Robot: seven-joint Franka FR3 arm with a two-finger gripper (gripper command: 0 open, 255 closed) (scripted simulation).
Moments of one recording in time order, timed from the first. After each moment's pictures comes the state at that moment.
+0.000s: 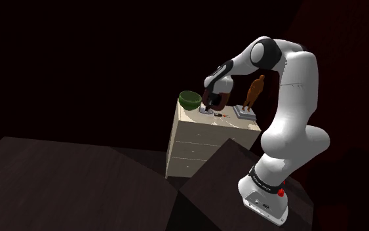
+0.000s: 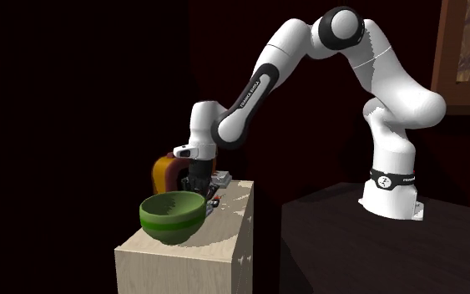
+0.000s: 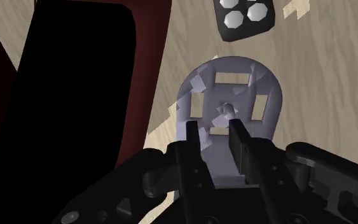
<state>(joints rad) -0.59 0.60 -0.05 -1.95 0.09 2.65 -1.21</state>
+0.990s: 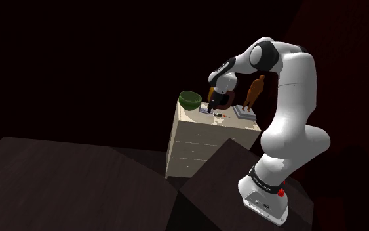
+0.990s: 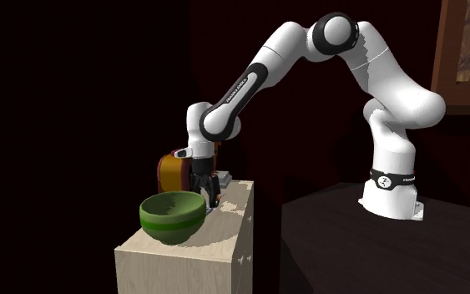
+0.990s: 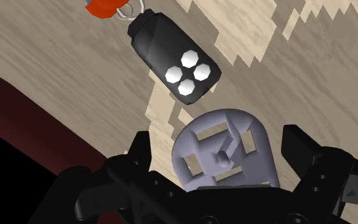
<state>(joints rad) -0.60 0.63 -0.11 -1.86 0.24 2.41 -0.91</state>
